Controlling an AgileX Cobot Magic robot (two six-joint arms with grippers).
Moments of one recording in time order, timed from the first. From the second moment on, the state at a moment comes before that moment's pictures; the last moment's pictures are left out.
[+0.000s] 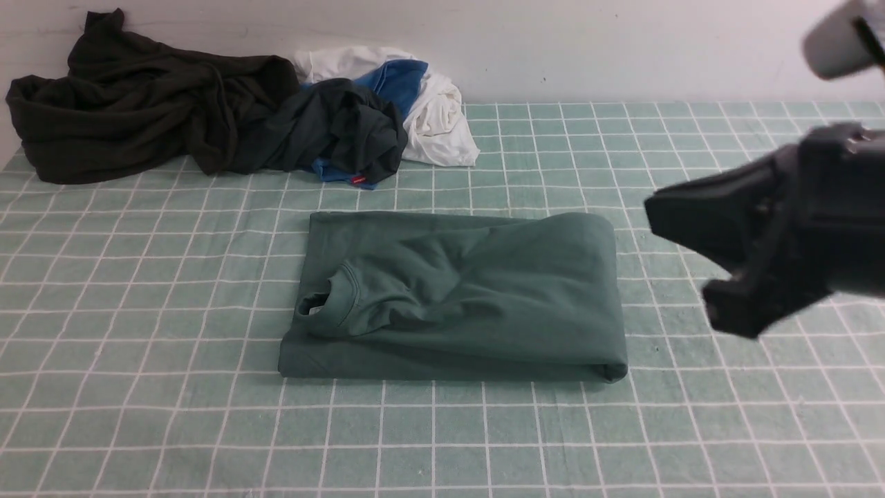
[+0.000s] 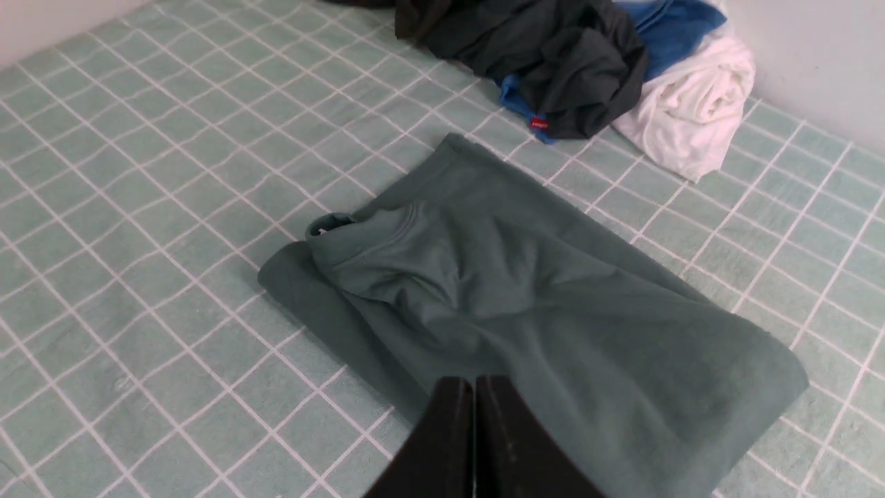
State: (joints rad) right arm 0.59 0.96 -0.93 0.18 0.58 -0.18; left arm -0.23 0.14 -0.50 0.15 0.93 0.00
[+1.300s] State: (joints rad) right arm 0.33 0.28 -0.28 0.18 0.18 -0.10; left arm -0.23 0.14 -0.50 0.15 0.92 0.00
